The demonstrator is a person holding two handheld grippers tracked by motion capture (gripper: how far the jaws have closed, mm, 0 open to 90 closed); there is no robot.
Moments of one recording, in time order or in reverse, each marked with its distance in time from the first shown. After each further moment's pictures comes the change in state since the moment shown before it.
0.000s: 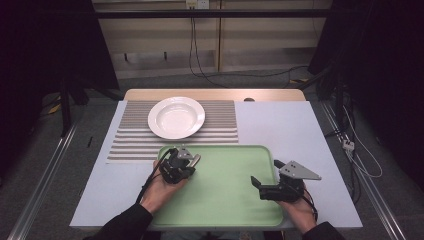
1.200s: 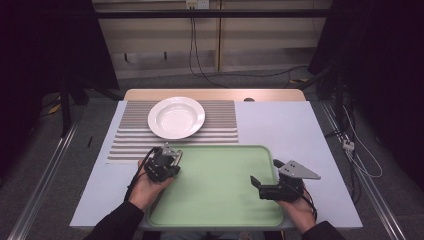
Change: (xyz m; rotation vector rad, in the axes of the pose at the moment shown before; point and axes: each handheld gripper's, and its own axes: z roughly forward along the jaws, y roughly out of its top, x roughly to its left) left arm 0.027 -0.020 -0.019 0.043 0.049 -0.068; right arm 0.000 0.001 0.001 0.003 0.002 -0.003
